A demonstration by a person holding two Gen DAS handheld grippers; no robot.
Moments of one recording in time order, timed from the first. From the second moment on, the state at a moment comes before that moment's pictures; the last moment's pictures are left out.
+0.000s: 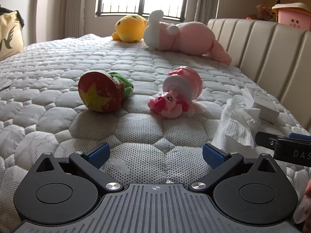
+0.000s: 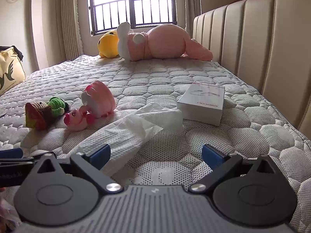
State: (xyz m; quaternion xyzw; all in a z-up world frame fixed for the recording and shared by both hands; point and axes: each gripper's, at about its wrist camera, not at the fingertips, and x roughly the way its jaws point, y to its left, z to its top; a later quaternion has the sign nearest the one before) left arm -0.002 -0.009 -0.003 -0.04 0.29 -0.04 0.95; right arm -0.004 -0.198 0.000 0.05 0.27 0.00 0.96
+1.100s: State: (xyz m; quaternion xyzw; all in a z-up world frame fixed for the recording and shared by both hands) left arm -0.004 -0.009 0.003 -0.04 0.29 -0.04 0.96; right arm -0.007 -0.197 0.000 0.05 0.28 -0.01 0.96
